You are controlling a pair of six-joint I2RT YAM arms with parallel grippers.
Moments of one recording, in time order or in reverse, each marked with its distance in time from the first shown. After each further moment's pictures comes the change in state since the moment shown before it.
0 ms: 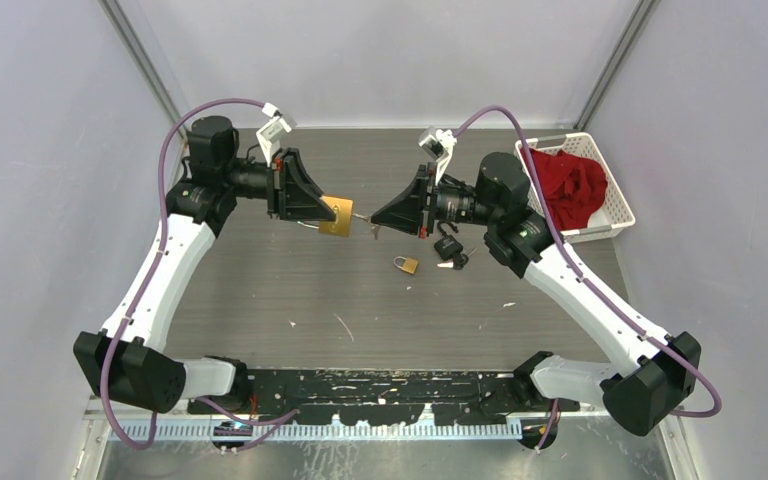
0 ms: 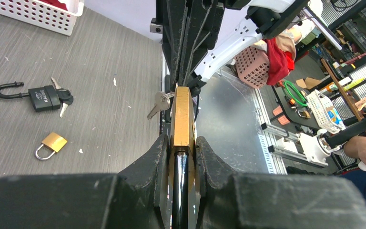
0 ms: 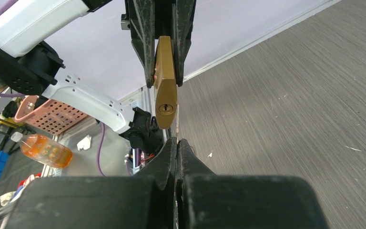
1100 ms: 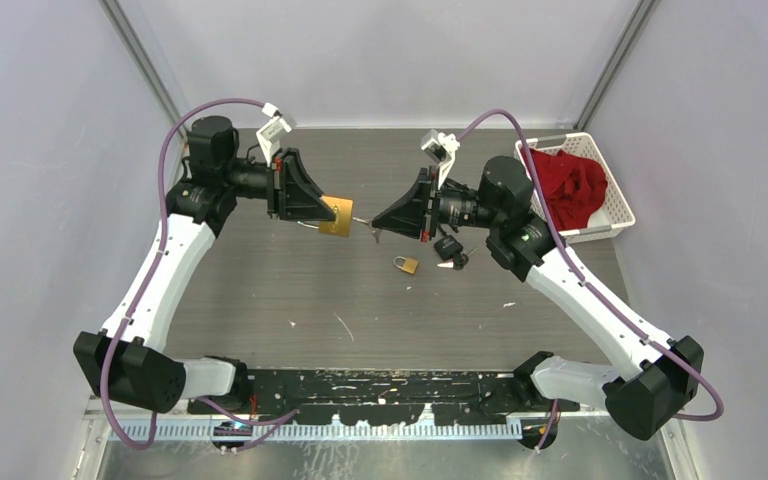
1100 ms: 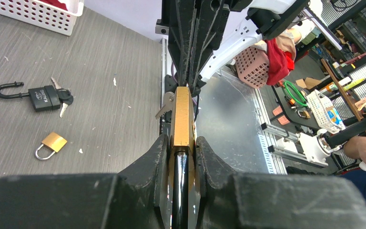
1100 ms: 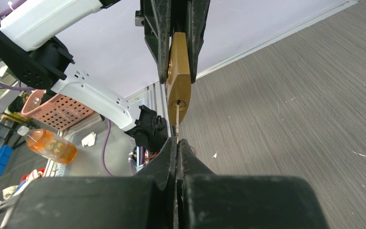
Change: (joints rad) left arm 0.000 0.000 0.000 0.000 0.000 0.000; right arm 0.000 -0.023 -0.027 0.028 -0.027 0.004
